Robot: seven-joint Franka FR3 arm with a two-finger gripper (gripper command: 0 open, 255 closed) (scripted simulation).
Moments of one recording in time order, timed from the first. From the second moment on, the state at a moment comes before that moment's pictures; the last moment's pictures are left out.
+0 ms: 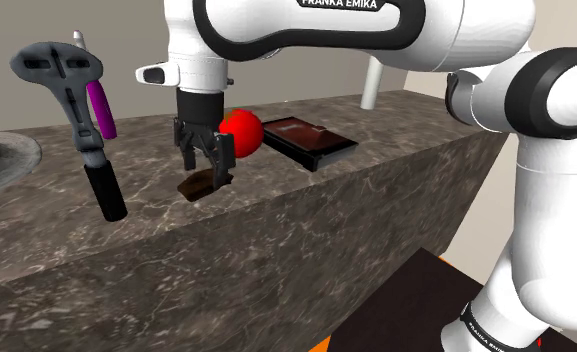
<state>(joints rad) 0.22 0.36 0.61 -1.30 -0.11 1.65 -0.97</state>
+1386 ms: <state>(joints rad) 0.22 0.36 0.61 -1.32 -0.11 1.66 -0.97</state>
